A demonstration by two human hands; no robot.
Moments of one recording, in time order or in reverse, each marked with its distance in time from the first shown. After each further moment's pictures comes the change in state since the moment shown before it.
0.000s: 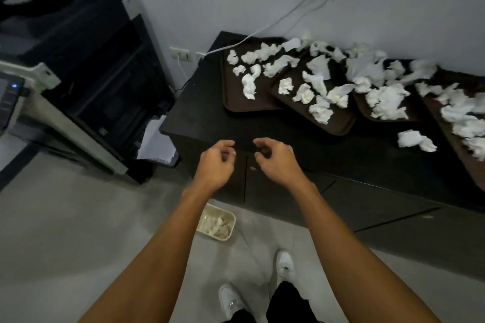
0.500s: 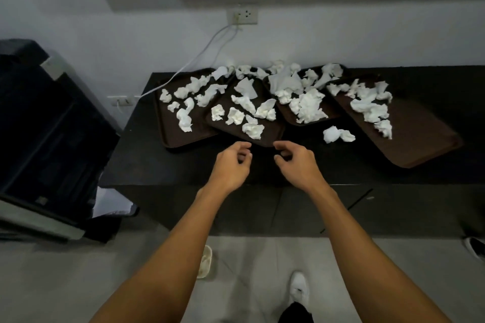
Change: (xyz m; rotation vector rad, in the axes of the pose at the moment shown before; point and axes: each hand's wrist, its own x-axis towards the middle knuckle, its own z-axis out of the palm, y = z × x) left_hand 0.019 0.143 0.124 0.009 -0.228 0.276; right_hand -0.049 0.089 -0.160 0.050 0.374 0.083
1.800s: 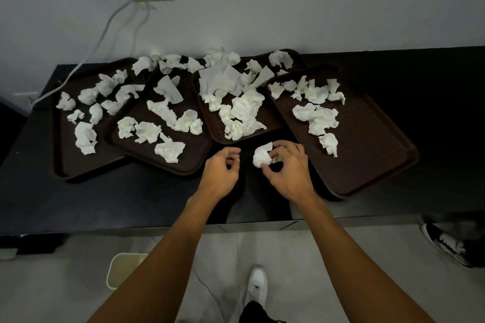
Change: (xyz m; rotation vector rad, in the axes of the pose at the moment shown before) left_hand 0.141 0.053 0.212 0.019 -0.053 -0.062; right_hand 0.122 0.190 -0.124 -0.238 0.158 -0.079
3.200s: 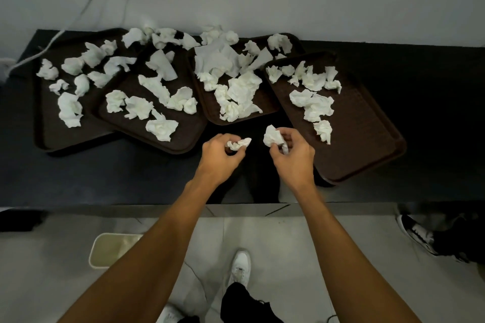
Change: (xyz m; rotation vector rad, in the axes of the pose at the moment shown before) left_hand -0.015 0.002 0.012 0.014 0.055 0.070; right_hand -0.019 -0.025 -0.031 0.312 0.115 0.227
